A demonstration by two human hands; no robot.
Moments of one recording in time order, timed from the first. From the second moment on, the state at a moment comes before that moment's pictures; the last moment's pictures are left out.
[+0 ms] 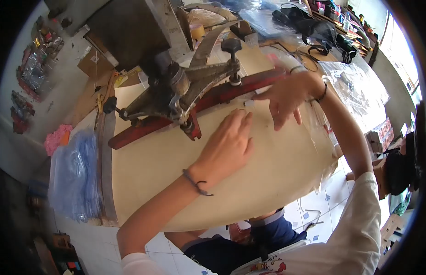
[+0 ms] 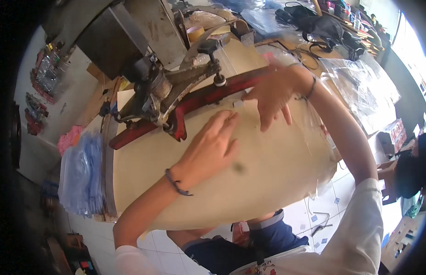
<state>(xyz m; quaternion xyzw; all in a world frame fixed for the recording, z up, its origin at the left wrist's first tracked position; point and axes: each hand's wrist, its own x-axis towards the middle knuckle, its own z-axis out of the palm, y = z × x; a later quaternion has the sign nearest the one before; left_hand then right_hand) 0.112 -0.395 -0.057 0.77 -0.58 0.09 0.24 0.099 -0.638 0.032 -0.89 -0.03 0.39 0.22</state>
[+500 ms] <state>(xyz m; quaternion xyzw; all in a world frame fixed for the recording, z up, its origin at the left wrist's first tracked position) 0.132 -0.428 -0.061 0.81 -0.54 0.02 0.23 0.093 -0.662 0.010 -0.87 -0.06 0.37 0.32</state>
